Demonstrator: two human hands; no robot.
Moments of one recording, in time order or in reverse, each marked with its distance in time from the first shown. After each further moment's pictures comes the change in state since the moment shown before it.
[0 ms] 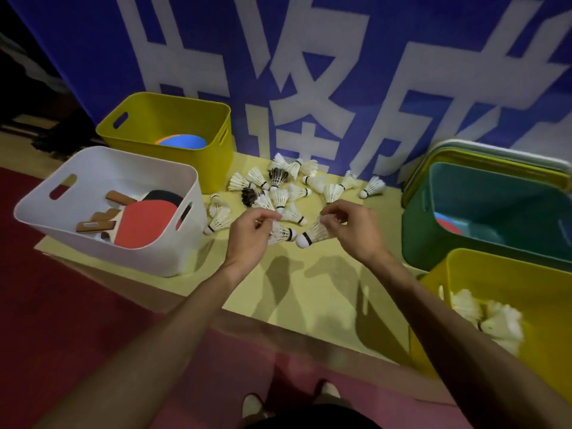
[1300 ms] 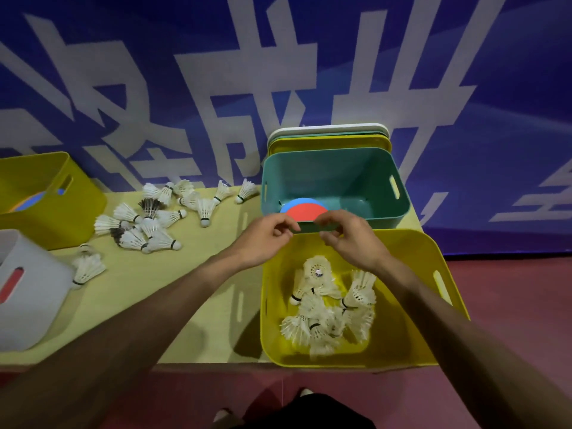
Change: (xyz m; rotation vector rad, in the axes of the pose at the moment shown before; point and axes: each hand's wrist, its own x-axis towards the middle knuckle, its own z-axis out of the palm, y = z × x) left_hand -0.043 0.136 0.314 0.406 -0.662 0.214; right_hand -0.085 0.229 -0.246 -0.006 -0.008 0.103
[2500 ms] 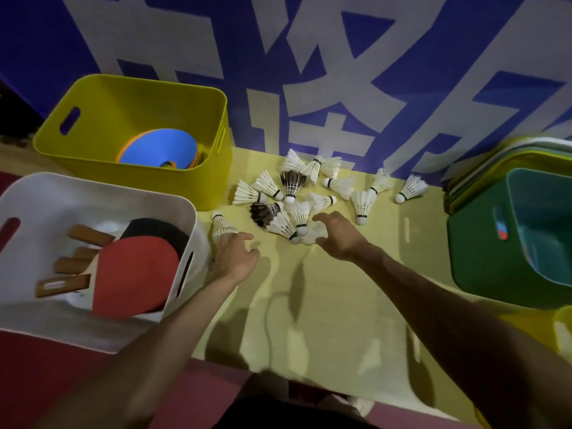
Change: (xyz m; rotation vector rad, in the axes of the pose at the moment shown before) left_hand -0.066 -0.422 -0.237 -0.008 0.266 -0.695; right_hand 0.225 -0.195 0.383 -0.383 -0.476 0.131
